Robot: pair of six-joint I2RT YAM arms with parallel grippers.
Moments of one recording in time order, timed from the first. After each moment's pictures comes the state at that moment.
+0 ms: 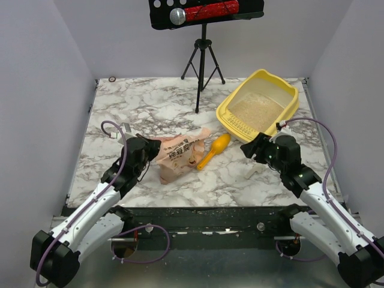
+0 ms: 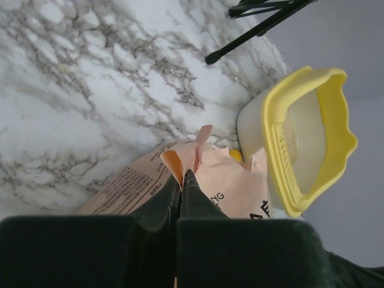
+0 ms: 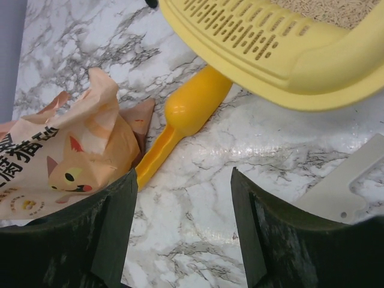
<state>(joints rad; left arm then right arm) -0.50 0.81 0.54 -0.18 -0.31 -1.10 0.41 0.77 0.57 -0.25 0.03 0.65</state>
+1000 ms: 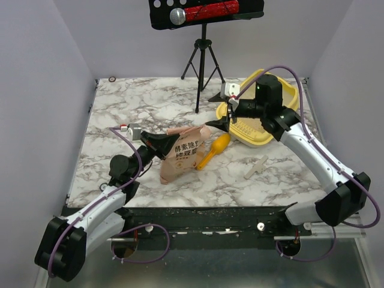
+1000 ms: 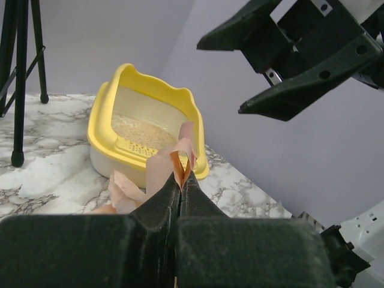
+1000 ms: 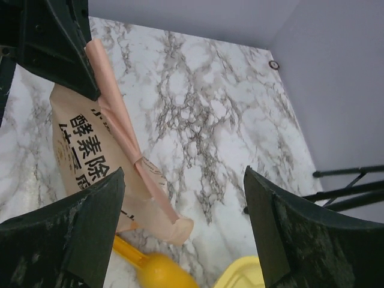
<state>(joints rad) -0.43 0.90 0.28 1.00 0.34 -0.66 0.48 1.37 1.31 -0.21 -0.82 -0.56</state>
